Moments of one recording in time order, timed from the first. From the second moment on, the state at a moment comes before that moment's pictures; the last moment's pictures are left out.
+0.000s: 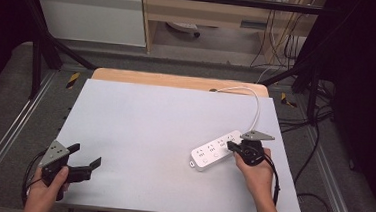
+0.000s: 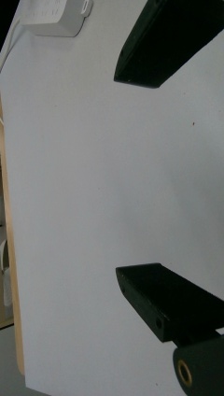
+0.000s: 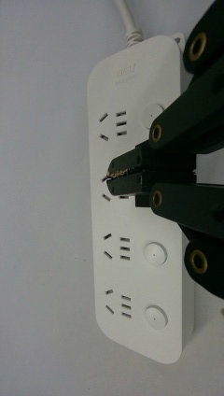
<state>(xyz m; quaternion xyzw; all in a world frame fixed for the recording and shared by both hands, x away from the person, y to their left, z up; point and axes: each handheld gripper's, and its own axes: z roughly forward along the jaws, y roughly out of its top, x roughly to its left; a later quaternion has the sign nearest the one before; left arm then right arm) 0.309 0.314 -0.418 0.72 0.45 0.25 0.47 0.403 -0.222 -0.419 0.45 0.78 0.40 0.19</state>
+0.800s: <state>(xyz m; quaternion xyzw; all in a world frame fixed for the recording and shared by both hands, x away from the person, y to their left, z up) 0.309 0.313 -0.418 0.72 0.45 0.25 0.47 0.404 -0.218 -0.425 0.45 0.78 0.39 0.19</state>
